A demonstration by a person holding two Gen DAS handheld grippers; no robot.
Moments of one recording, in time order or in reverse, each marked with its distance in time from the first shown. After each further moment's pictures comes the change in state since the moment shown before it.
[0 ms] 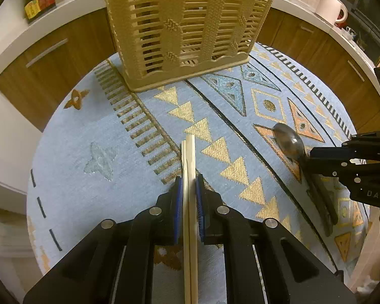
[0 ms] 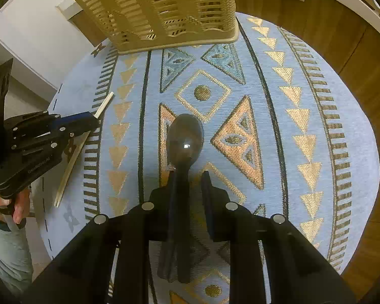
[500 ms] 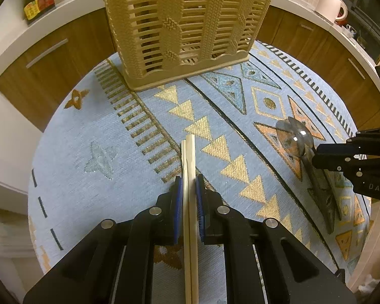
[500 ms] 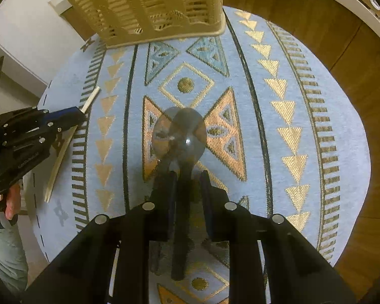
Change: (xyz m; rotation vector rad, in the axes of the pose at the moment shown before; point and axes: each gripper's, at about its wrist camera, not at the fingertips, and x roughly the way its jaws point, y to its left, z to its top) left arm 0.000 -0.001 -0.001 0.010 0.009 0.010; right arm -0.004 -0.010 0.000 0.005 0.026 -0.049
